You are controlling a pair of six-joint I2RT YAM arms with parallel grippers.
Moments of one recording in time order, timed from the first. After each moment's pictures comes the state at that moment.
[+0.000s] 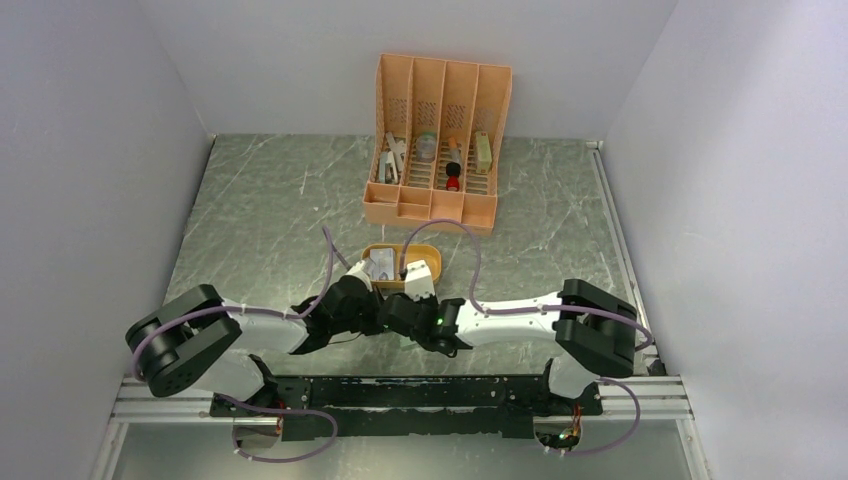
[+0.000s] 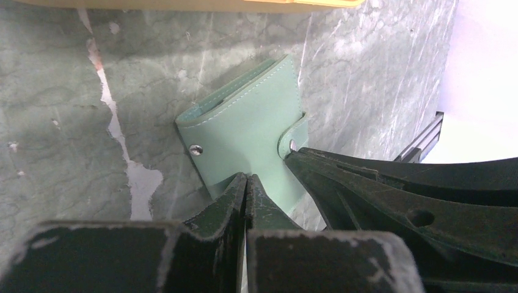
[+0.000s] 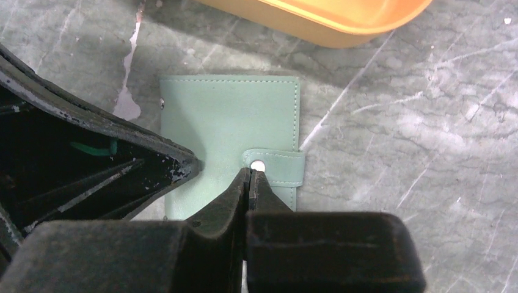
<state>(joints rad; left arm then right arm) -0.90 1.40 0.30 0.48 0.06 -1.05 1.26 1.61 0.86 -0.36 0.61 0.78</state>
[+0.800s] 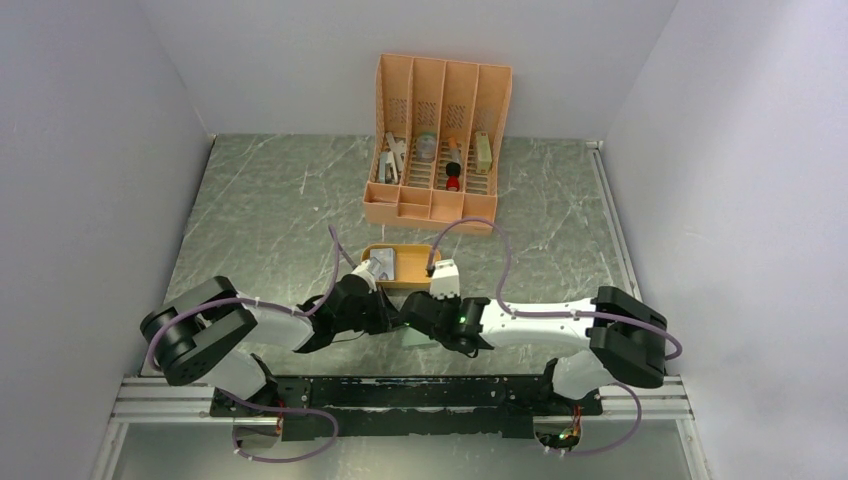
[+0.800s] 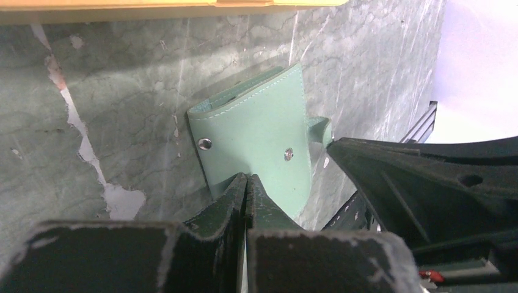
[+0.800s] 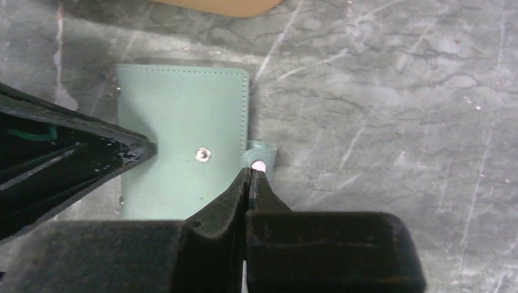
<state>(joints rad) -0.90 1.49 0.31 0.59 0.11 -1.03 1.23 1.46 0.77 -0.46 0.60 0.90</state>
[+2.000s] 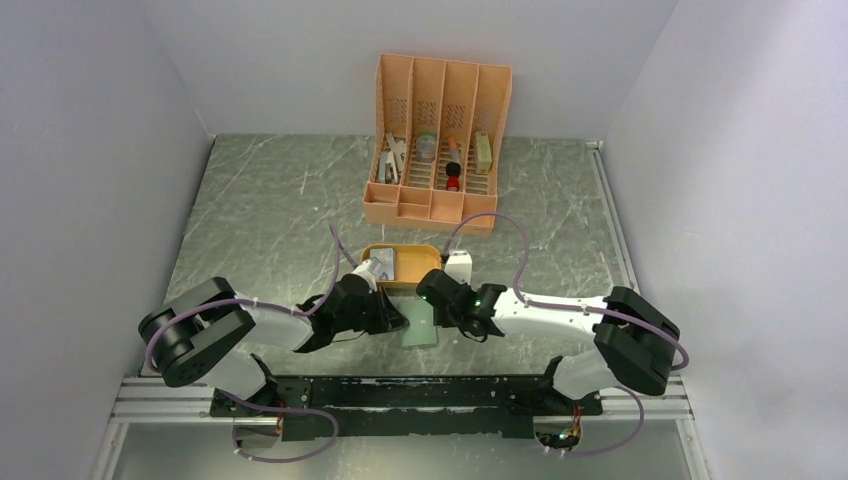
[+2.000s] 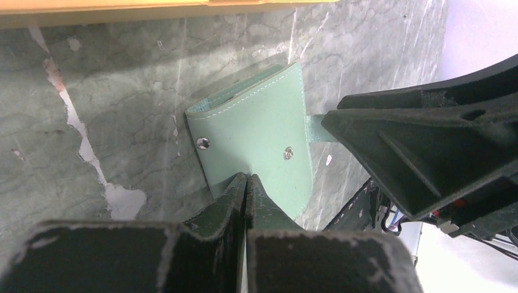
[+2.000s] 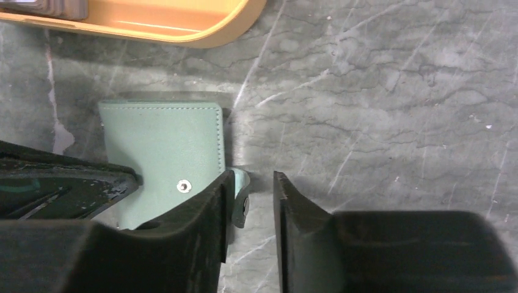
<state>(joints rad) -0.90 1.48 0.31 0.57 0.12 -1.01 1.05 1.40 0.70 -0.37 0.43 0.85</state>
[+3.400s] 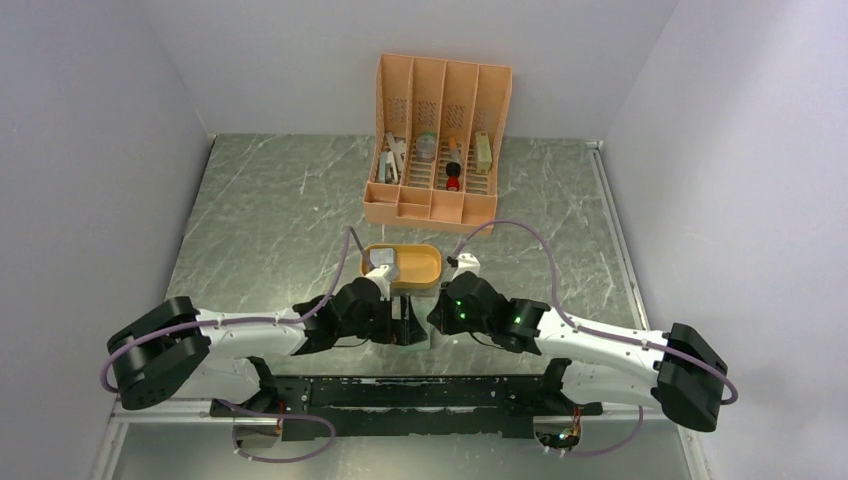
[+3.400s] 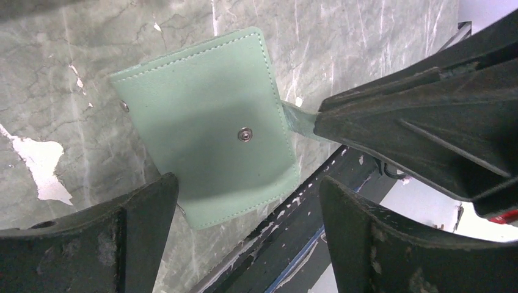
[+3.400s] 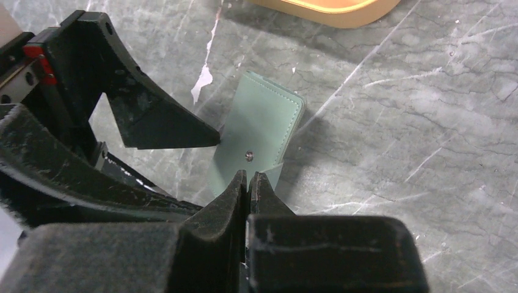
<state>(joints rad) -1.04 1.29 0.42 0.24 0.09 -0.89 1.04 1.07 0.53 -0.18 0.16 0.75</state>
